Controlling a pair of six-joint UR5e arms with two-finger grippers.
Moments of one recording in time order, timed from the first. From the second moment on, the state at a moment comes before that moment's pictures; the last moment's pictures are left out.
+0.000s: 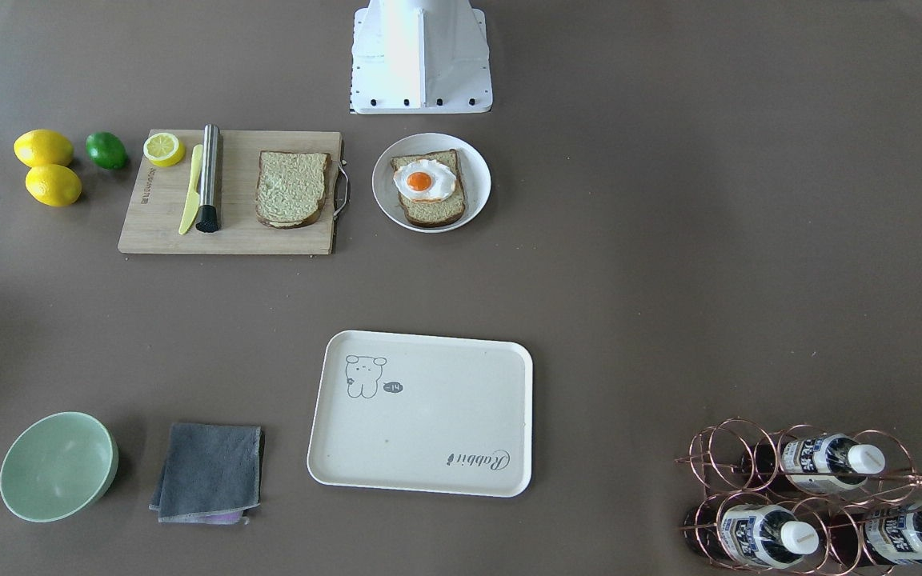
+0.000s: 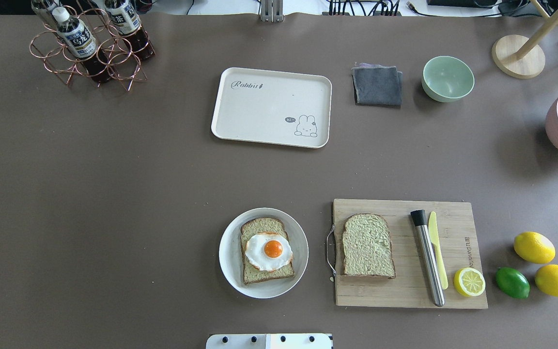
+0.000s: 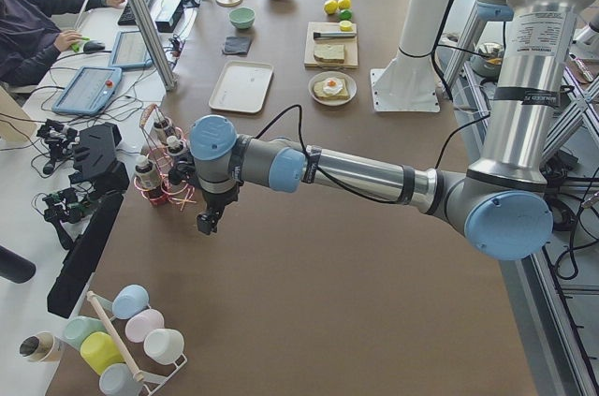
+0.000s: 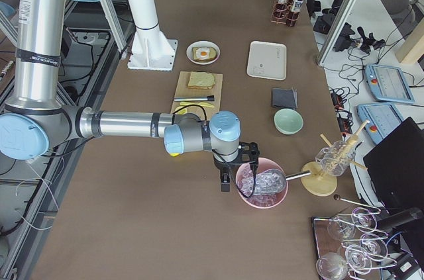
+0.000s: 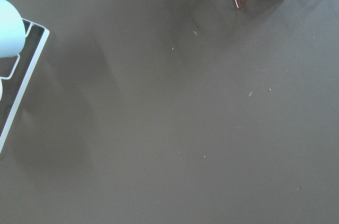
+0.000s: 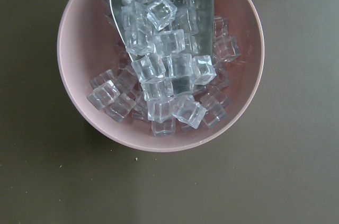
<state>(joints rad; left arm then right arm) -1.55 -1.71 -1.64 -1.68 -2.40 0.17 1.50 -1.73 1.73 -1.40 2.29 0.15</state>
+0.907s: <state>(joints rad) -1.25 -1.78 -1.69 -1.97 -2.39 -0.30 1.39 -1.66 1.78 -1.18 2.38 0.32</state>
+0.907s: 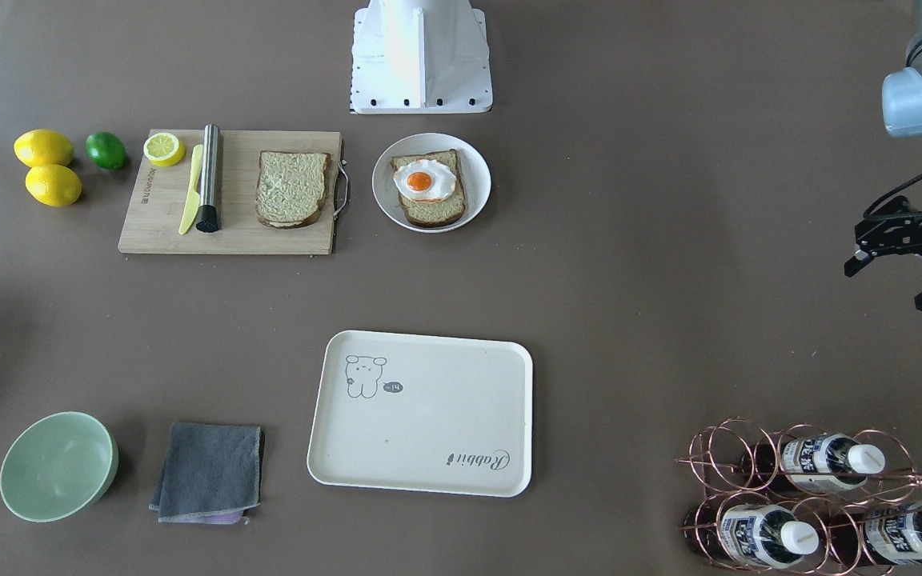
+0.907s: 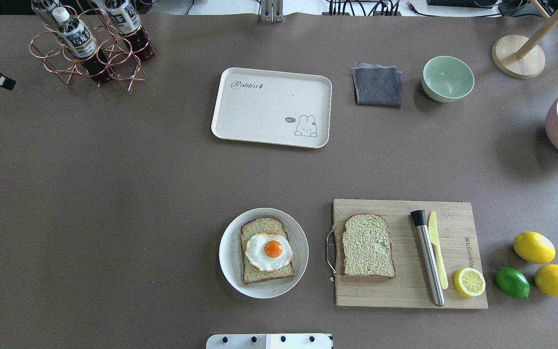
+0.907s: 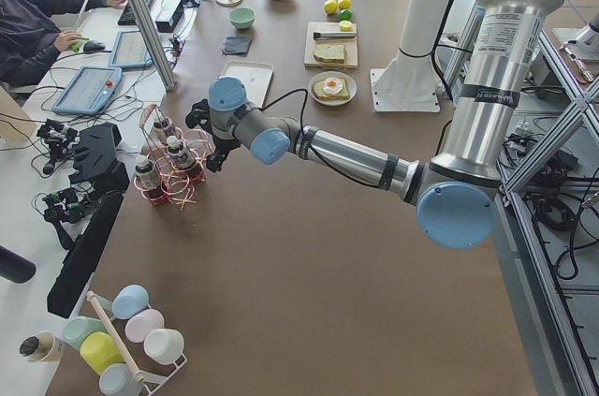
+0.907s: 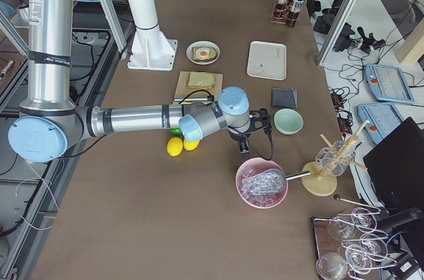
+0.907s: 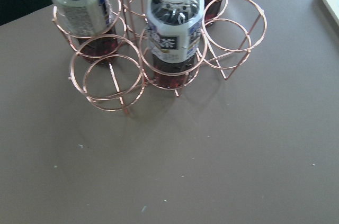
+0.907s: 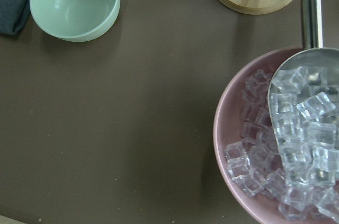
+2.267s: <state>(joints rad) -0.78 -1.88 -1.87 -2.08 -2.18 -1.03 0.55 -1.66 2.13 -1.05 1.84 1.47</state>
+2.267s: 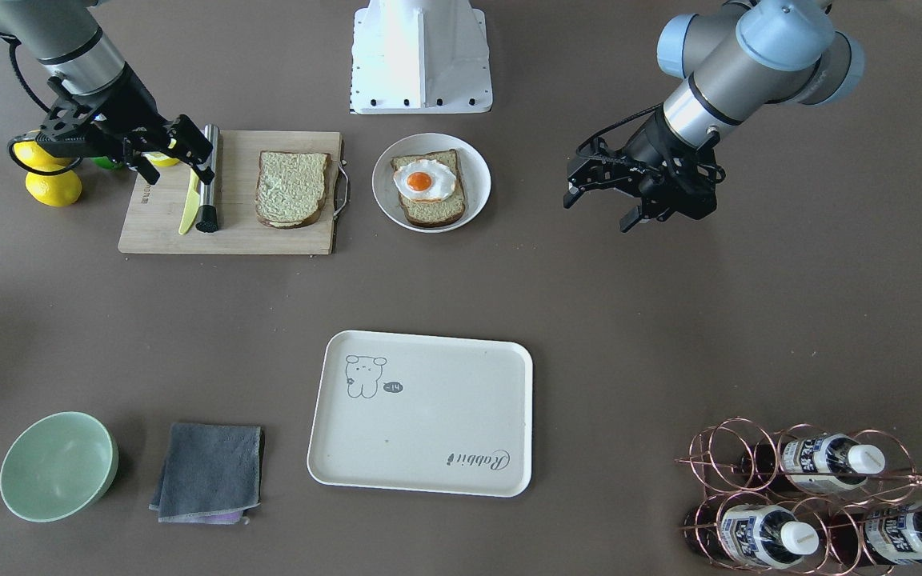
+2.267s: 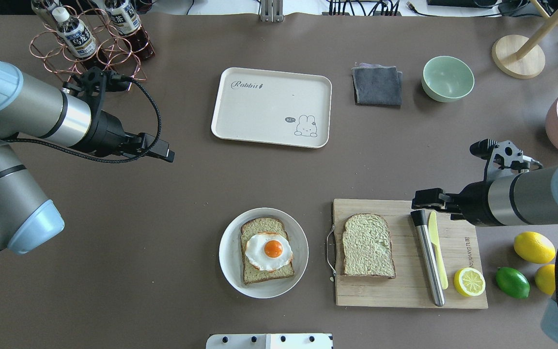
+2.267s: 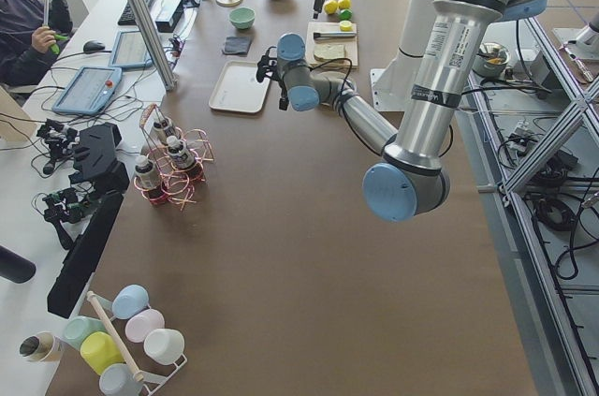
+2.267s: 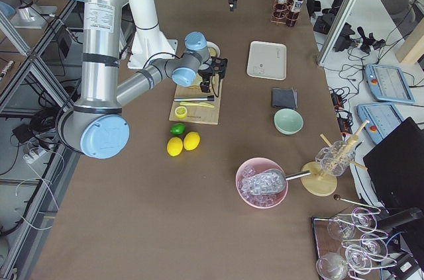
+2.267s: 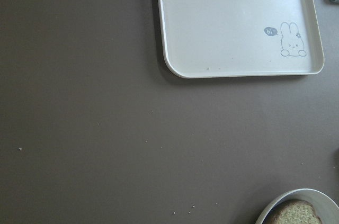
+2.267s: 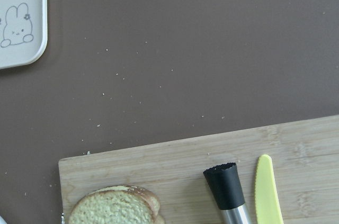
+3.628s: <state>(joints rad) -0.76 -1.89 -1.88 -2.08 -2.16 -1.07 0.27 -1.66 2.05 -0.93 1.59 1.55</state>
